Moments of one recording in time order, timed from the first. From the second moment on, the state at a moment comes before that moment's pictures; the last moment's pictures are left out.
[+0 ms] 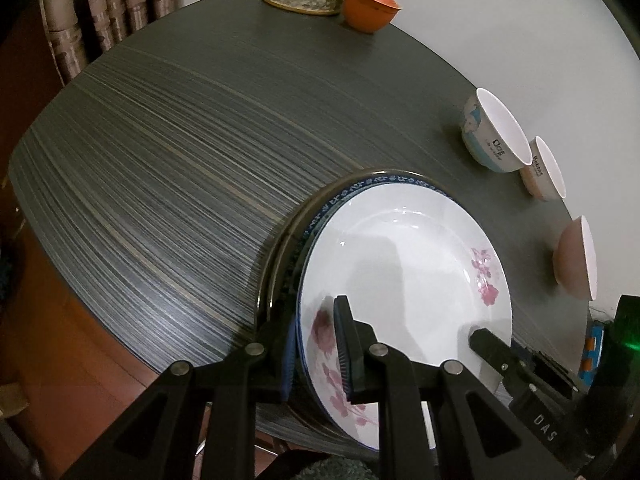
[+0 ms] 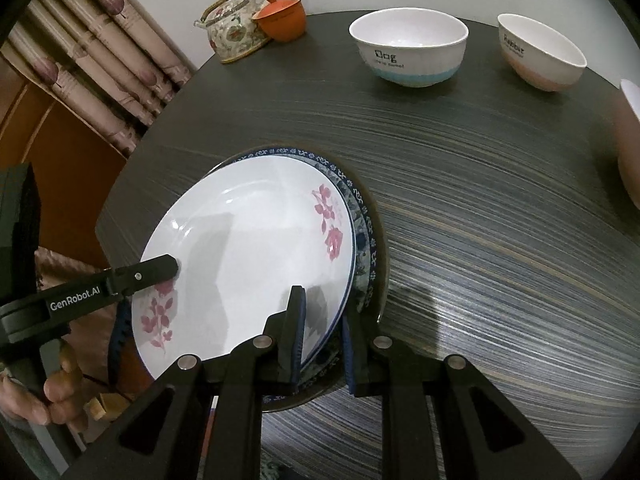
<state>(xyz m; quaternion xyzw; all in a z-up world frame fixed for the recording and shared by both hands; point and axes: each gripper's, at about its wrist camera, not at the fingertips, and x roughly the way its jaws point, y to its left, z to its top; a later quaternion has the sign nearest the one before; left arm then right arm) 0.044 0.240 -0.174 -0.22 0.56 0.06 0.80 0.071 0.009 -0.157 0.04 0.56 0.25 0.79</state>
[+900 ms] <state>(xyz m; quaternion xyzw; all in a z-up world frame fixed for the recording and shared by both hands) 0.045 0.220 -0.175 -0.15 0.51 0.09 0.84 0.061 0.039 -0.156 -0.01 0.56 0.24 0.79</state>
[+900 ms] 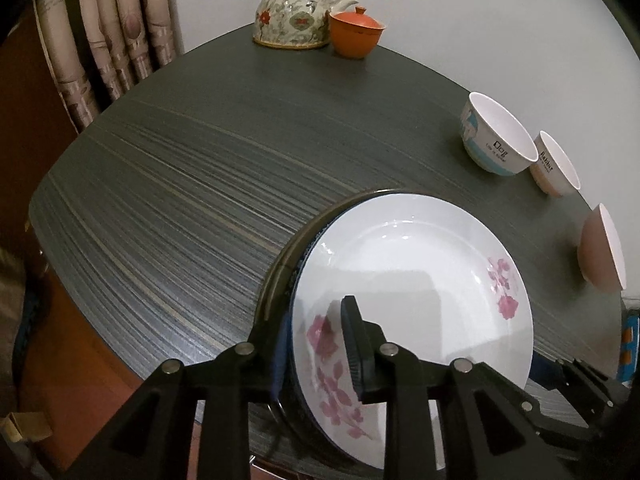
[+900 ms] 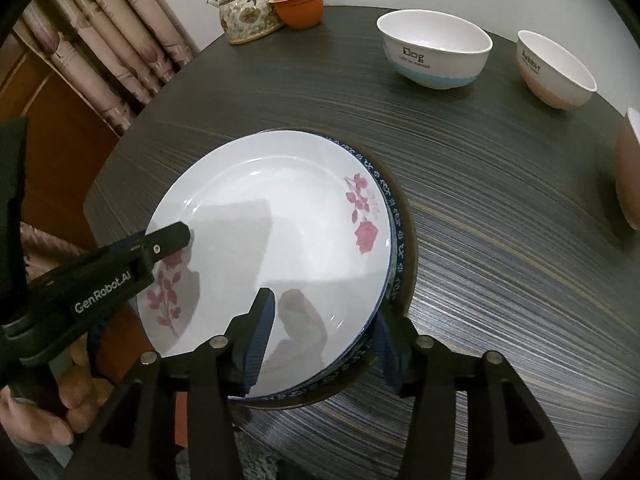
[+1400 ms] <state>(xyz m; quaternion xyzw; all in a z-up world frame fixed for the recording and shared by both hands) 0.041 0.224 -0.168 -0.14 0.50 0.11 0.85 0.060 0.052 -0.156 -0.03 0.57 0.24 0.79</state>
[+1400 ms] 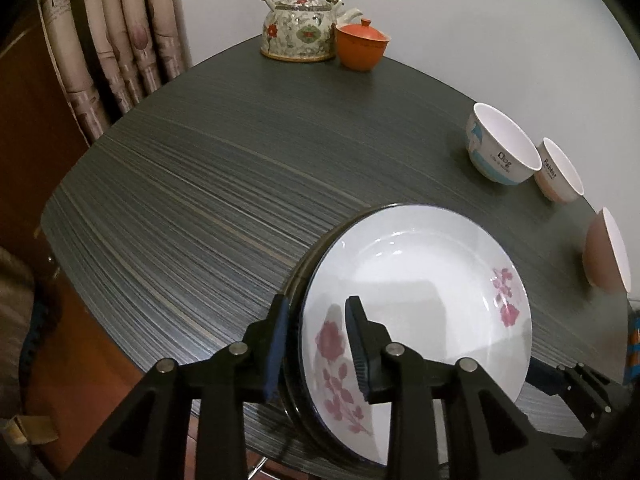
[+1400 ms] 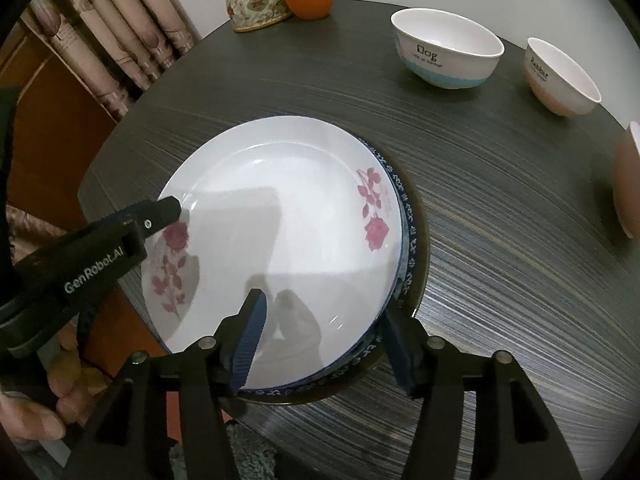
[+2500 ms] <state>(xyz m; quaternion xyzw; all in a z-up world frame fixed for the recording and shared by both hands) 0.032 0.200 -0.146 -0.03 0.45 0.17 0.88 0.066 -0.120 -0.116 0.10 0.51 0.10 0.85</state>
